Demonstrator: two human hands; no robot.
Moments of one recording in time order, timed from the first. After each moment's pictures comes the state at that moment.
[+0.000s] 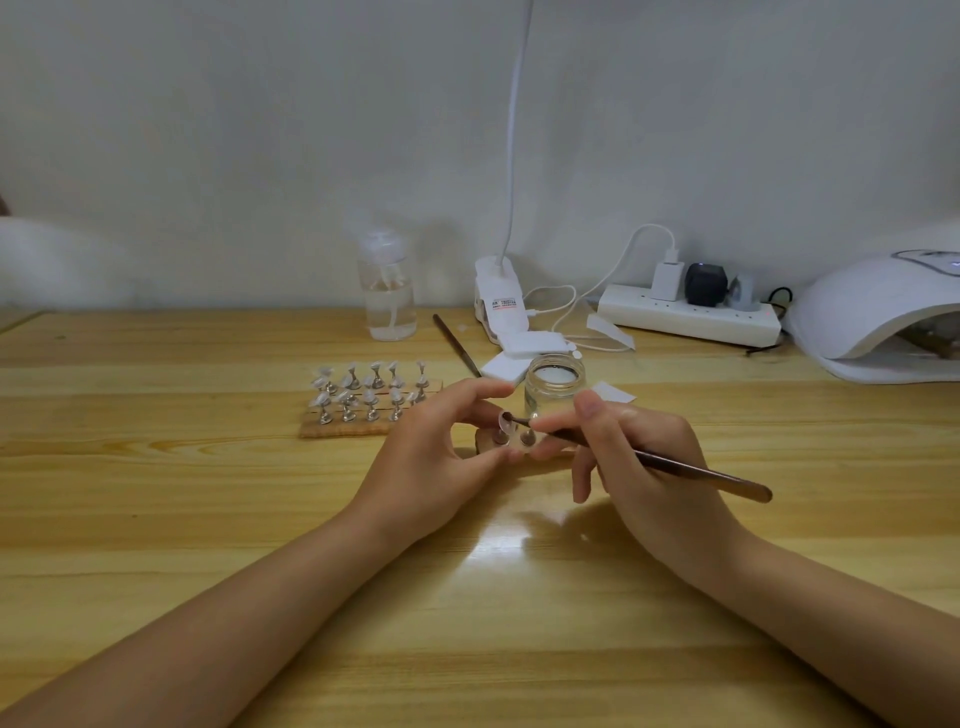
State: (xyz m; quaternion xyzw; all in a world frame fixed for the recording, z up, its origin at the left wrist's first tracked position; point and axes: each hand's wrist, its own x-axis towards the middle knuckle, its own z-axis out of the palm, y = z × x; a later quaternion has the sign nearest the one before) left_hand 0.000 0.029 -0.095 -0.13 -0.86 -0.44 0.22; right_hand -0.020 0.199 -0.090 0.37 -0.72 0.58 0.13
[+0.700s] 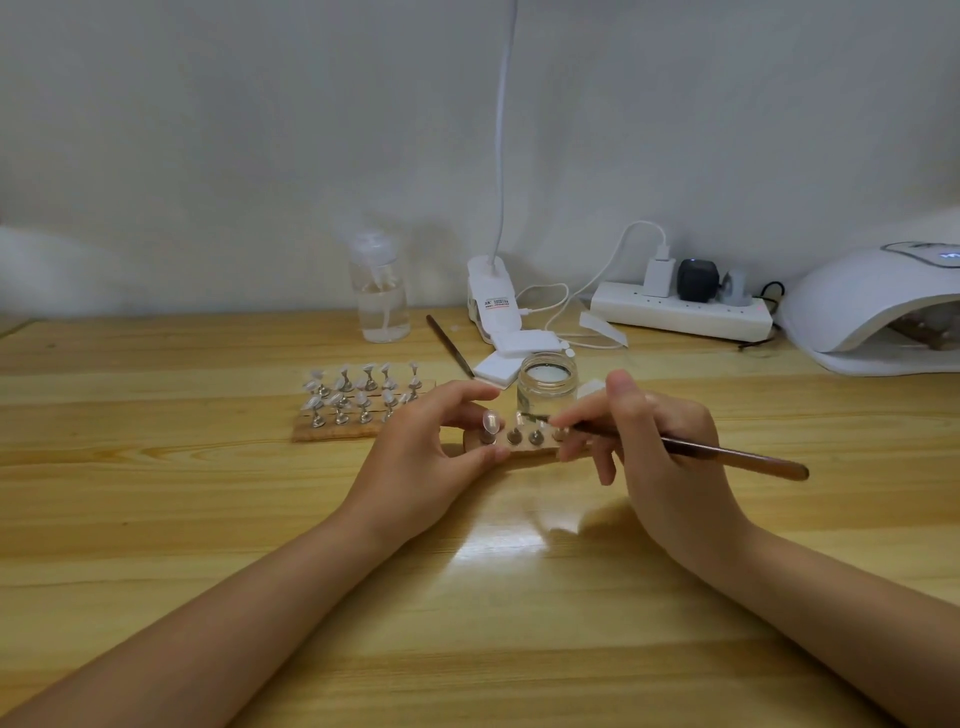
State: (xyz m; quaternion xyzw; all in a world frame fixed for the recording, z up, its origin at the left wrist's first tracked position) left_hand 0.000 0.029 -0.094 -0.09 -0.87 -0.45 0.21; right_hand -0.019 0.202 -0.085 0.29 -0.69 0.65 0.14
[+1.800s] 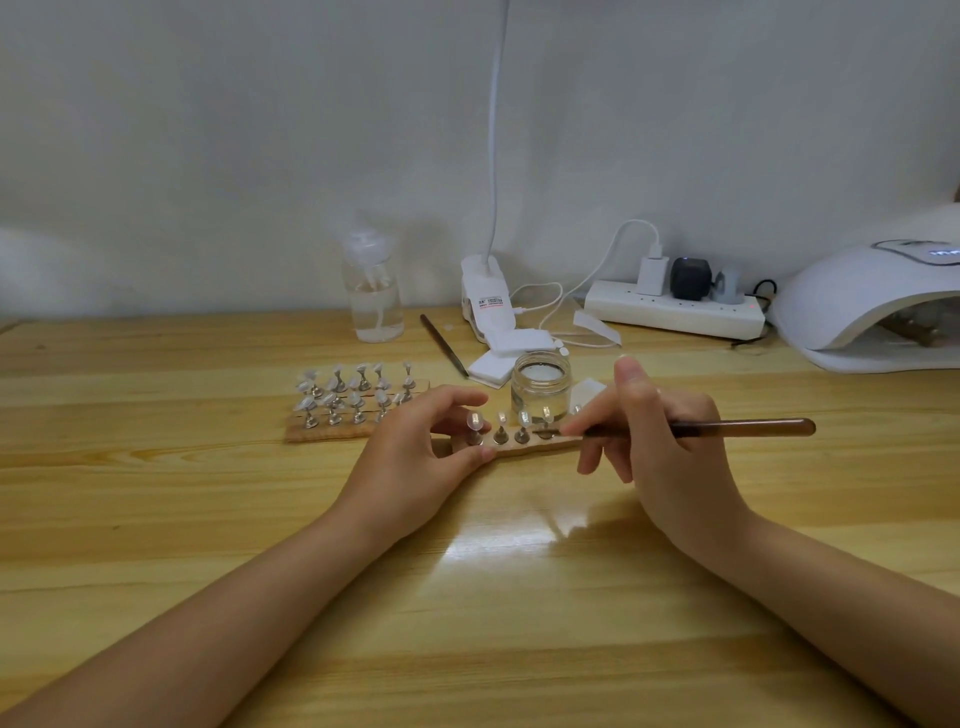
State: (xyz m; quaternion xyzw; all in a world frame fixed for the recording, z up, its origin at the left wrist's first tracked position) left_hand -0.001 0.028 -0.095 -0.07 -0.86 -0.47 0.17; right_hand -0.026 0.206 -0.085 0.27 -0.67 0.67 0.15
